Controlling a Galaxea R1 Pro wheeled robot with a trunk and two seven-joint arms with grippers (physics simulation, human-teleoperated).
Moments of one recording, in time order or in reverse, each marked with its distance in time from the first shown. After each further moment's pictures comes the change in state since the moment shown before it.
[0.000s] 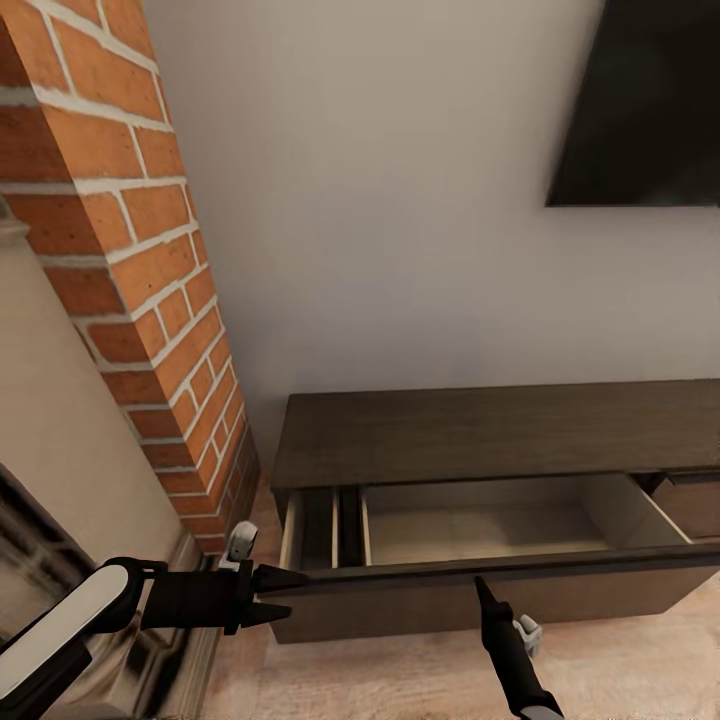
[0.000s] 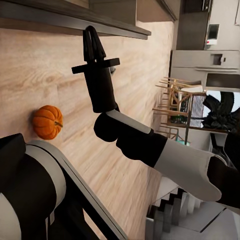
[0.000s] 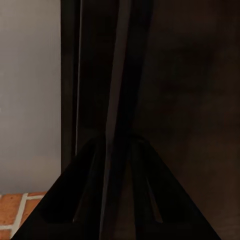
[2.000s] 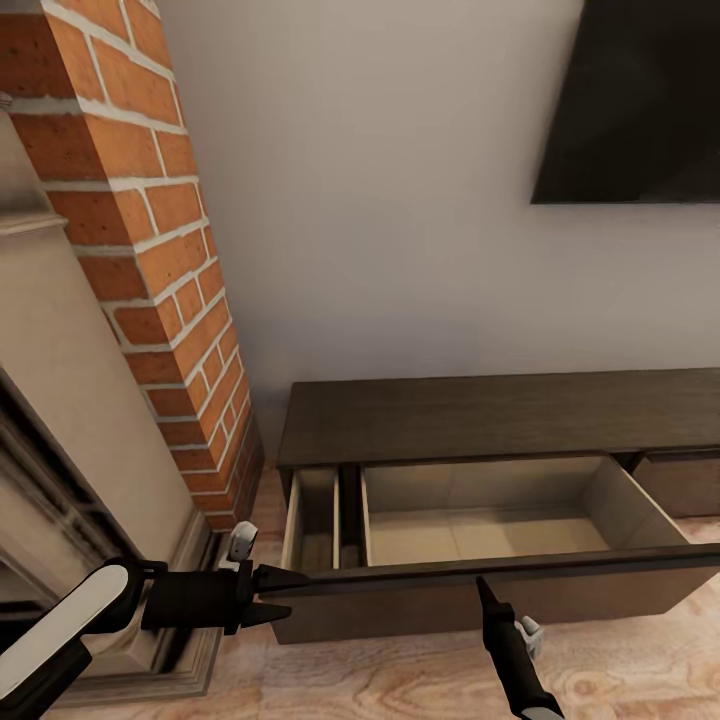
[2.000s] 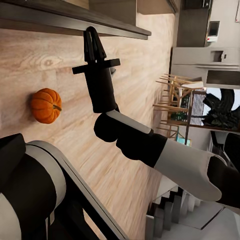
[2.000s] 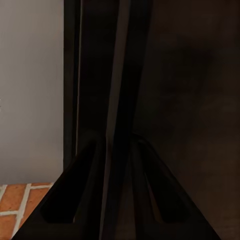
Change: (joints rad) left arm 0.000 0.000 0.000 0.000 0.000 0.000 0.000; right arm 0.000 0.000 -0.009 0.006 -0.001 0.000 0.006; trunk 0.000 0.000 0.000
